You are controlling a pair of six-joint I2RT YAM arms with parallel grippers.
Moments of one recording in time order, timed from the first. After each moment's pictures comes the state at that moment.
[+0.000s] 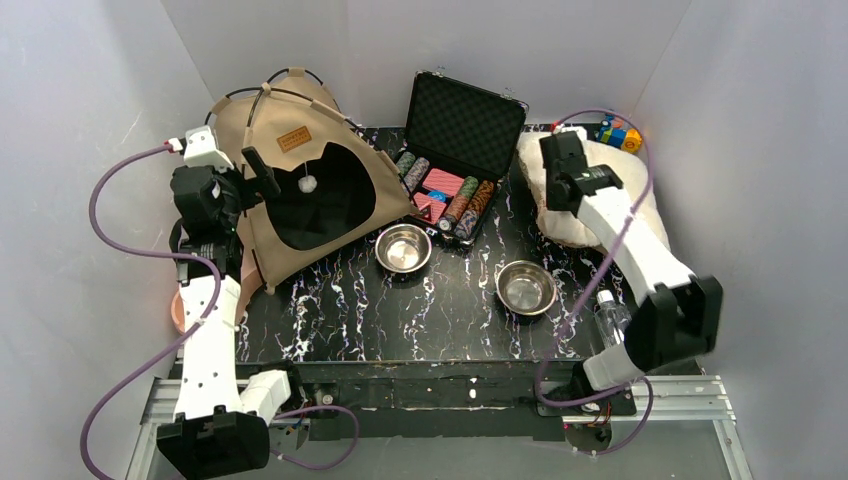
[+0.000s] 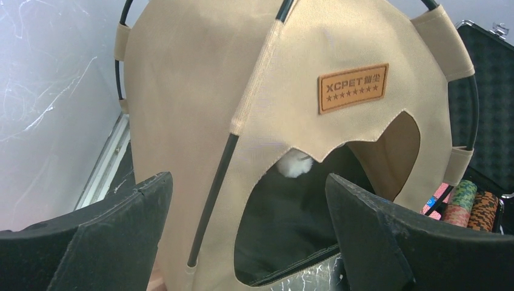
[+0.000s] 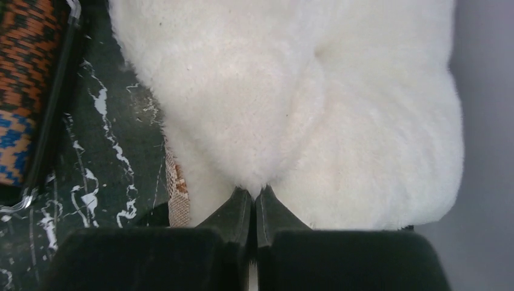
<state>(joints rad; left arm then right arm) 0.18 0.96 1.05 -0.24 0.05 -0.16 0.31 1.56 1.35 -0.75 0.47 0.18</state>
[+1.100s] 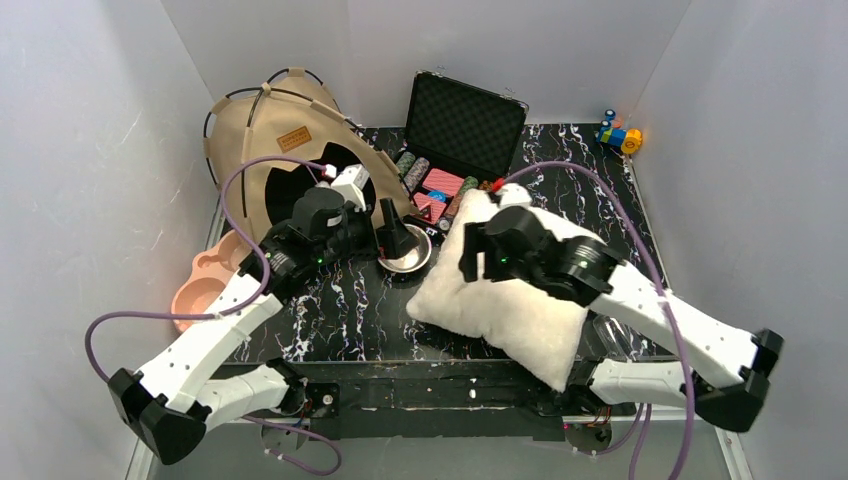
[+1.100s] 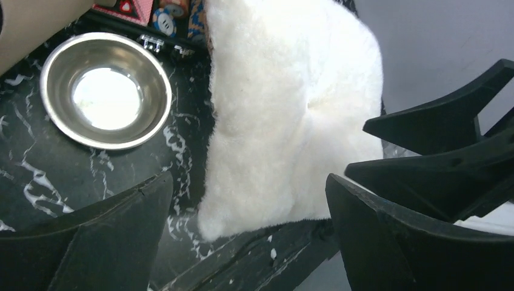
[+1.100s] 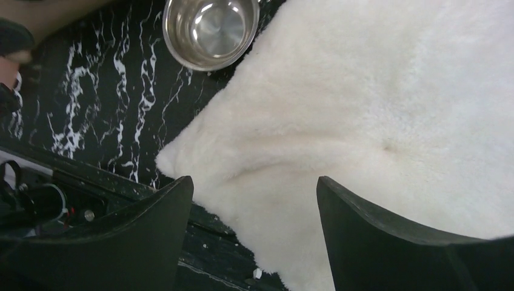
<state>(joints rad) -0.64 1.01 1.08 -0.53 0.14 -0.60 1.03 1.16 1.23 -0.87 0.34 0.65</state>
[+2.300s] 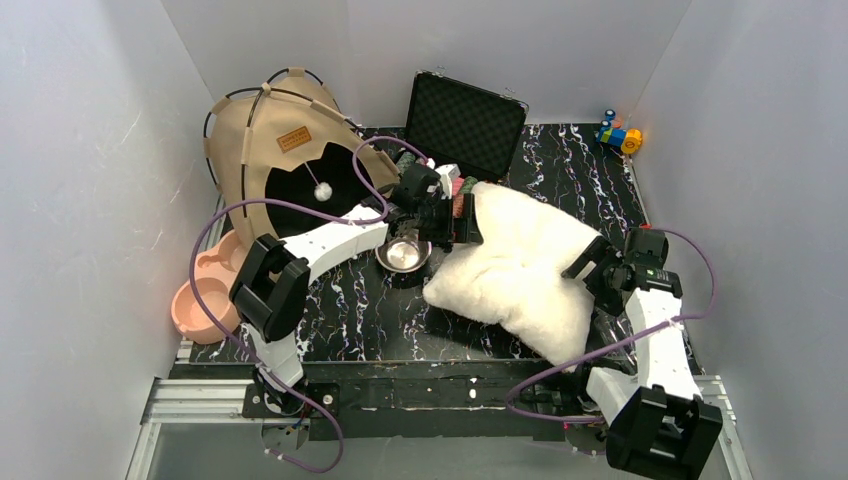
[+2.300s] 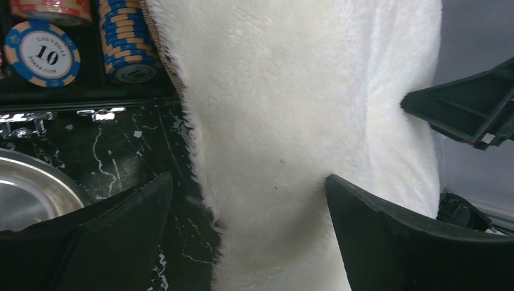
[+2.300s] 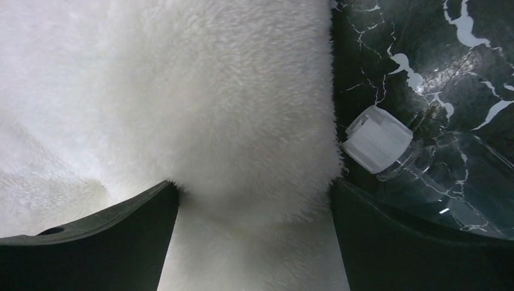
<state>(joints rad) -0.72 1.79 1.35 -0.27 0.32 -0.54 -0.22 0.92 0.66 -0.76 -0.17 0.52</state>
